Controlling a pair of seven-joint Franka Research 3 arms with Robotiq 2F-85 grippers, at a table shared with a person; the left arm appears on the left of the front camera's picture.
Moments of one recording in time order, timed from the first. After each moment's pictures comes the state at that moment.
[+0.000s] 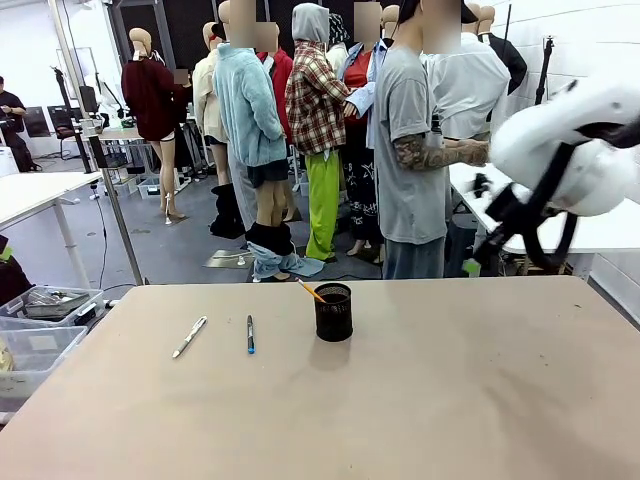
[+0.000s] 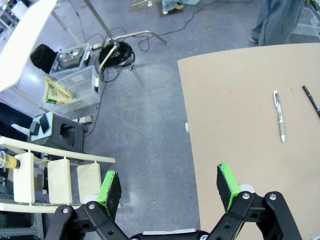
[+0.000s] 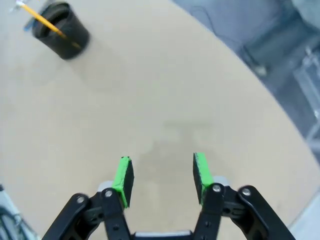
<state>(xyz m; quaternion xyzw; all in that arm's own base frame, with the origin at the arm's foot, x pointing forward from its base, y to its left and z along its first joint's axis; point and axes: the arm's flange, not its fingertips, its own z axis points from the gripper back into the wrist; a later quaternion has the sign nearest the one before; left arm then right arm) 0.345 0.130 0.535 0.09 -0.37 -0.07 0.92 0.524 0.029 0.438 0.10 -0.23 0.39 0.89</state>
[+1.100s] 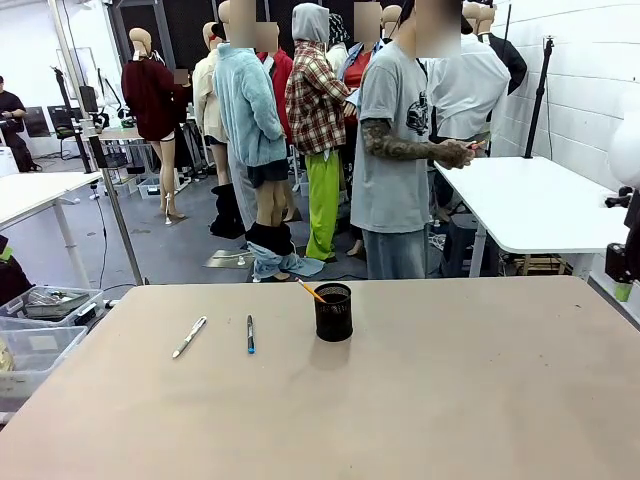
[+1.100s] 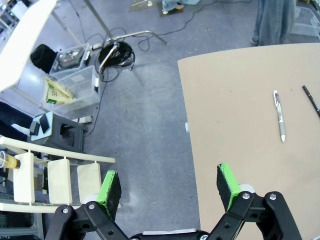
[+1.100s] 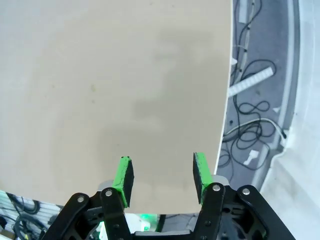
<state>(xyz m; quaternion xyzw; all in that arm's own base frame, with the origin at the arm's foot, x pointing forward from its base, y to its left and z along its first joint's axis) 0.345 0.130 0.535 0.09 -0.37 -0.07 0.92 0.441 -0.122 0.457 -0.01 -0.04 0.02 1.00</state>
